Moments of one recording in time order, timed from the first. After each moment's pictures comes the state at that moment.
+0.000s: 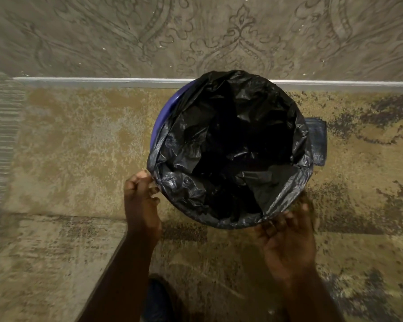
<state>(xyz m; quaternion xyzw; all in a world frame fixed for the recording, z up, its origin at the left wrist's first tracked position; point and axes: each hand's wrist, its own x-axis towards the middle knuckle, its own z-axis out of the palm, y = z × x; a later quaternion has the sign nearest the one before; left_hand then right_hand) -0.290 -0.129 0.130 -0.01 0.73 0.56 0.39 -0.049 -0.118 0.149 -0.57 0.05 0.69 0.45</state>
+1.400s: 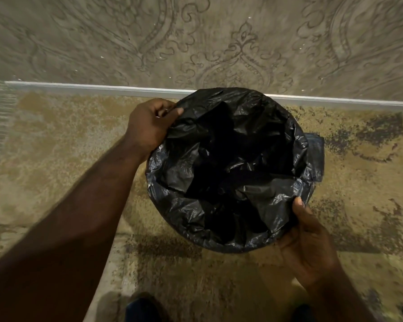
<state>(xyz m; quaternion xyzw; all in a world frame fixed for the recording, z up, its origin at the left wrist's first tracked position) -0.351 0.031 0.140 0.41 0.74 0.38 0.38 -0.039 -0.065 0.151 -0.53 -0.04 0.73 0.43</state>
